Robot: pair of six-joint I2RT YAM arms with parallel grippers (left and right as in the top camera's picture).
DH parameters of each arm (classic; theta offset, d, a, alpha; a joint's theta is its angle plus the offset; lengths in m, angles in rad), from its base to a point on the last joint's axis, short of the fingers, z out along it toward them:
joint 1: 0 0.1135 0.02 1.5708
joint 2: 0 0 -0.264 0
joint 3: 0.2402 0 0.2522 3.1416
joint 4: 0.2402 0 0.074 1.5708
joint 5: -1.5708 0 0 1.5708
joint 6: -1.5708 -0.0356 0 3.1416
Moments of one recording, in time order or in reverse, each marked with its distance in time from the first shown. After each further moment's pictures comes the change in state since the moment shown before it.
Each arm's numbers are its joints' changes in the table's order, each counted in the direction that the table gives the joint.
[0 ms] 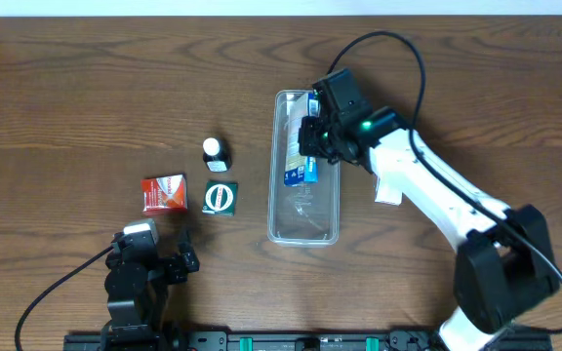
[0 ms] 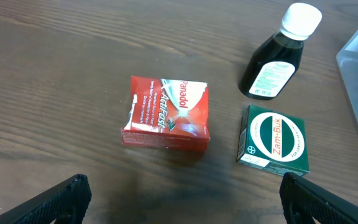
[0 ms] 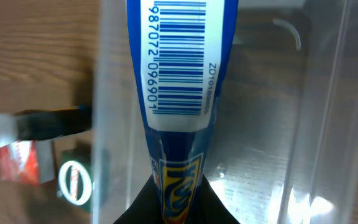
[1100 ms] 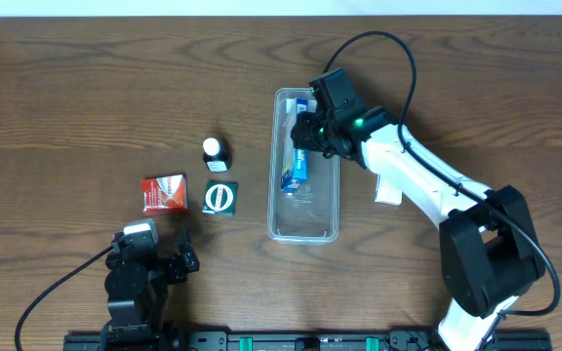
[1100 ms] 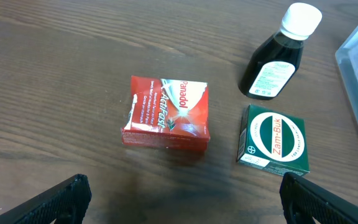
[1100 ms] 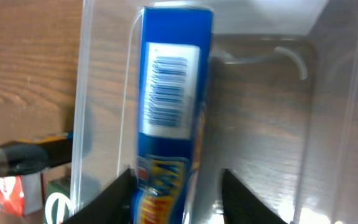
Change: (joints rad) left arm 0.000 0.000 0.000 0.000 0.000 0.000; right arm -0.023 -0.065 0.000 -0.115 -0.005 0.041
